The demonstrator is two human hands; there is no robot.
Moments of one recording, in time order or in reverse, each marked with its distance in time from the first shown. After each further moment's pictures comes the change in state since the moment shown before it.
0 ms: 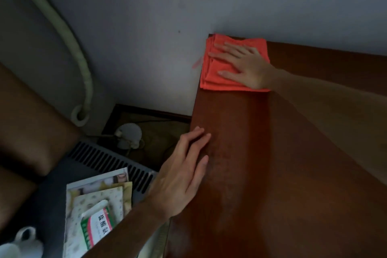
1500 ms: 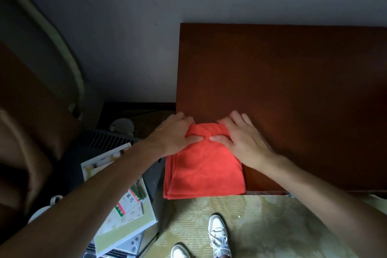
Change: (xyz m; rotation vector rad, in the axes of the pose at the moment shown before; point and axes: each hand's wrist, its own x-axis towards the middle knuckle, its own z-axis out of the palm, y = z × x) left_hand -0.023 0.045 -0.038 0.332 -0.527 -0.129; right_hand -0.267 -0.229 0.015 0.267 -0.036 0.480
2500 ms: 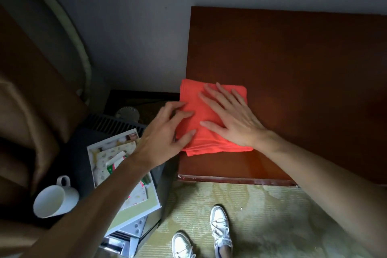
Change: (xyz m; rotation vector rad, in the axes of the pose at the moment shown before) left_hand -0.055 -0.038 0.040 -0.144 0.477 0.213; right_hand 0.041 0.001 0.033 -0.193 0.126 -0.401
